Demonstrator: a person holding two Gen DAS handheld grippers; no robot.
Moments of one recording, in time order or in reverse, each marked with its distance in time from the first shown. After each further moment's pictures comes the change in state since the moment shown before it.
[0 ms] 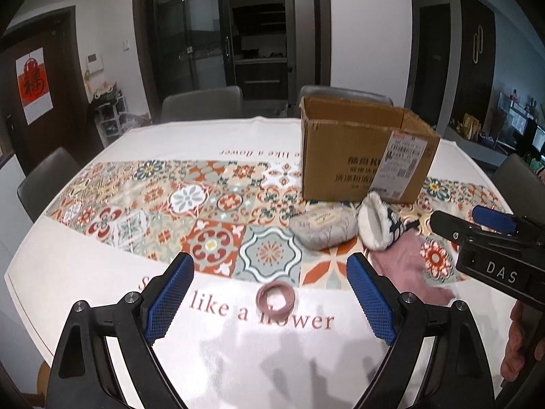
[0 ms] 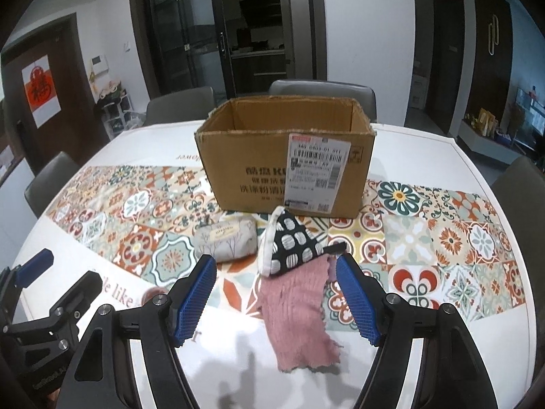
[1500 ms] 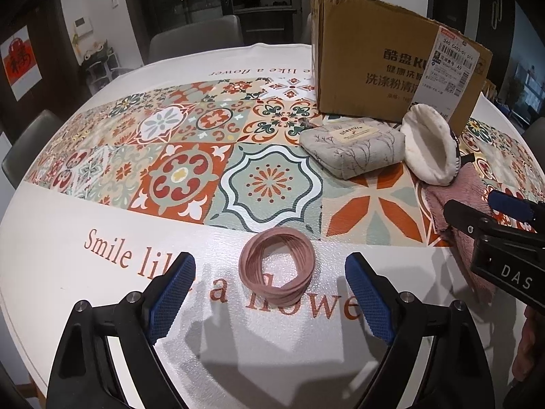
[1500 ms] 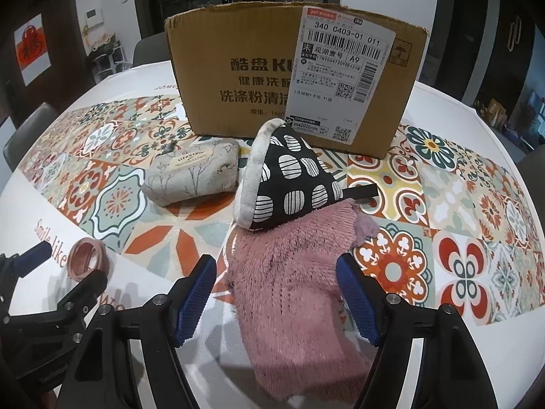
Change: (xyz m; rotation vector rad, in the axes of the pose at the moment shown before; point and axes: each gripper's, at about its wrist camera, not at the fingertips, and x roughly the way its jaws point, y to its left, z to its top) left arm 0.117 -0.004 -0.050 0.004 0.219 0.023; right arm 0.107 -0.002 -0.046 -0.074 0.166 -0.036
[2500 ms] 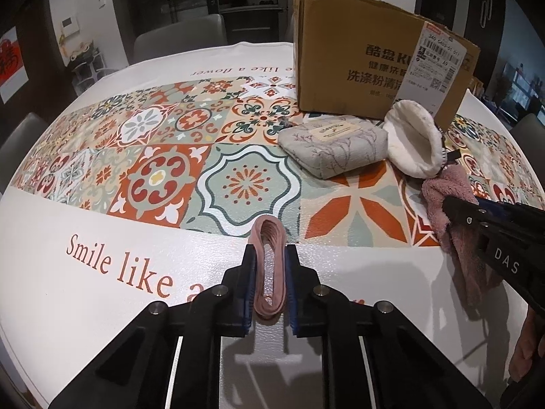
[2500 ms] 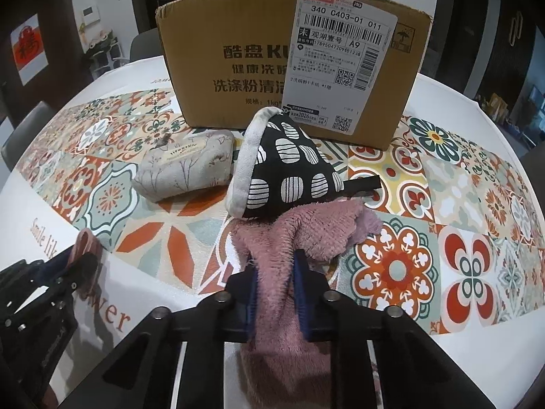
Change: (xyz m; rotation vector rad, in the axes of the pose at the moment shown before) left arm 0.001 -0.008 0.002 0.022 -0.001 -0.066; right arm 0.009 -0.005 0.000 0.013 0.028 0.012
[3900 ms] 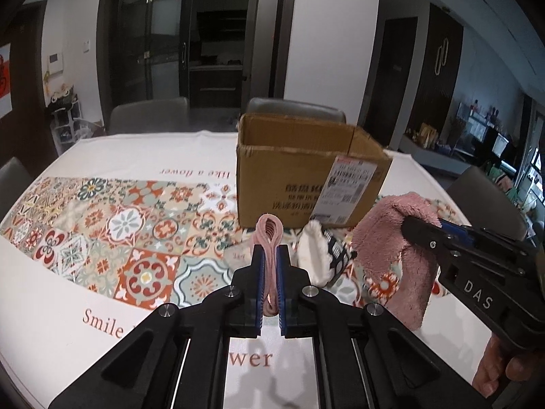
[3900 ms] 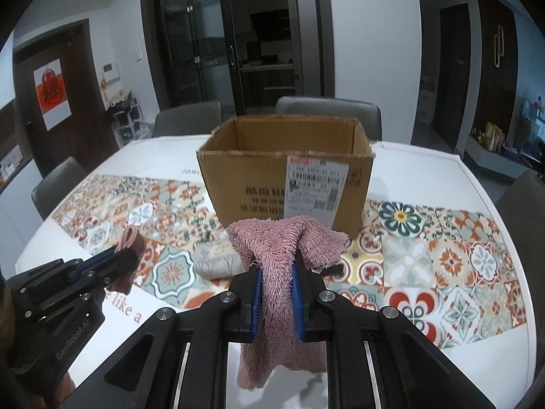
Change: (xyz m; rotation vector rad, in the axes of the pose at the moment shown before) left arm -0.122 -0.024 0.062 0.017 -0.271 -0.177; right arm -0.136 -0.012 0.033 0.035 -0.284 0.059
